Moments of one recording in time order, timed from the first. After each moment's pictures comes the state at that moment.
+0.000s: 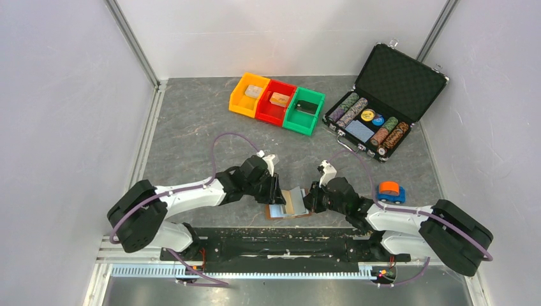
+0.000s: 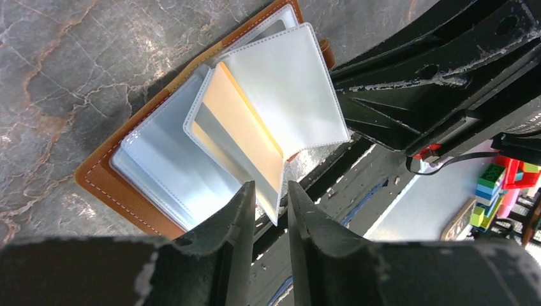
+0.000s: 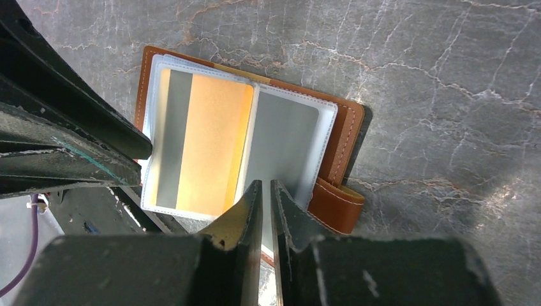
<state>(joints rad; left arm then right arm) -0.88 1.38 0.64 -0.06 0.30 -0.73 0.82 1.16 0.18 0.42 -0.08 0.68</state>
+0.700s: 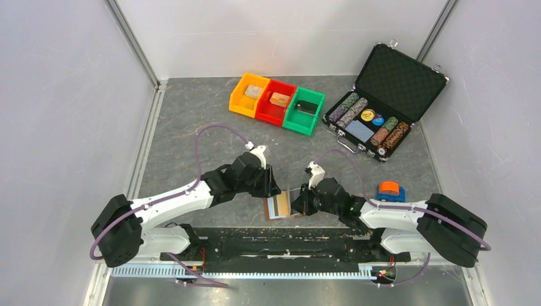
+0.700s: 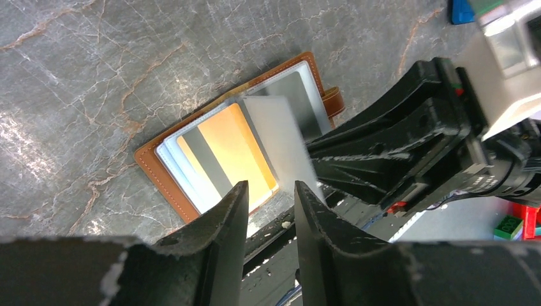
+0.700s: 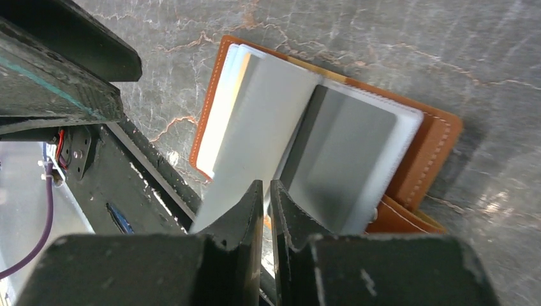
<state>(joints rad) -0.89 1.21 0.69 -0.21 0.08 -0.73 0.94 1.20 0.26 0.40 -0.07 0.68</state>
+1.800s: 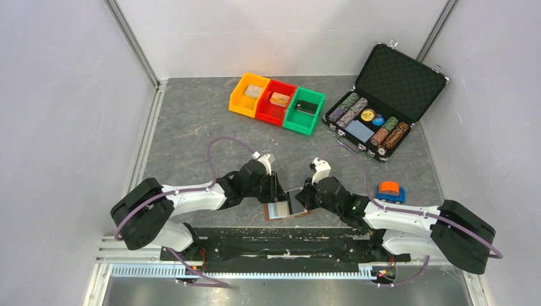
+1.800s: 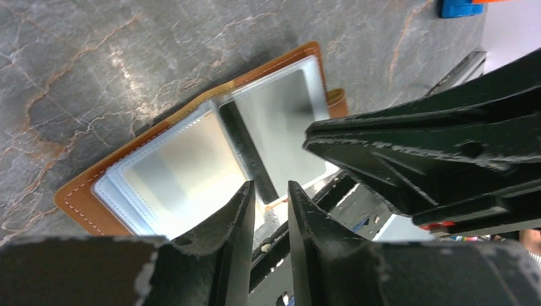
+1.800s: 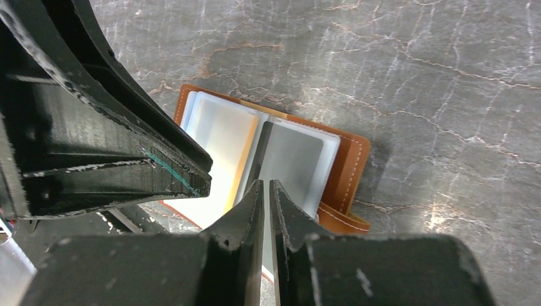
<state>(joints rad) -0.89 1.39 0.56 0.15 0.22 -0.88 0.97 1.13 0.32 0.25 0.16 0.63</state>
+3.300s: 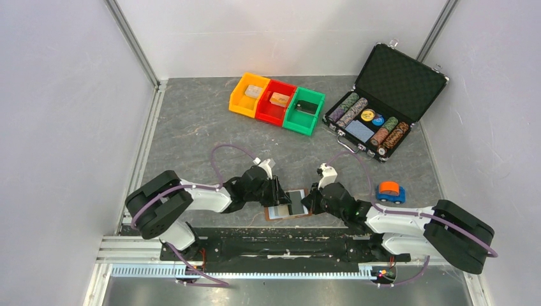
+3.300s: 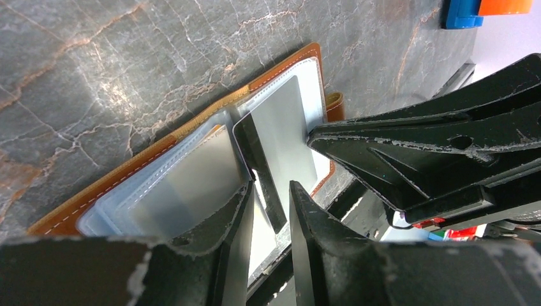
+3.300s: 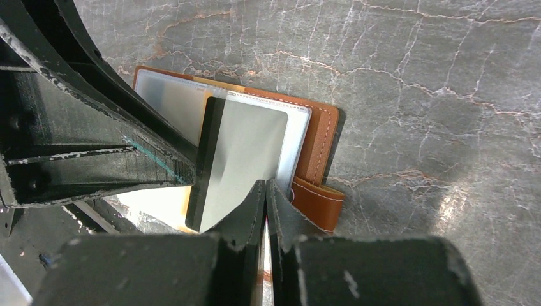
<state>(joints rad) -0.91 1.54 0.49 0.39 0.22 -0.96 0.94 1.15 0.19 0.37 0.16 0.68</state>
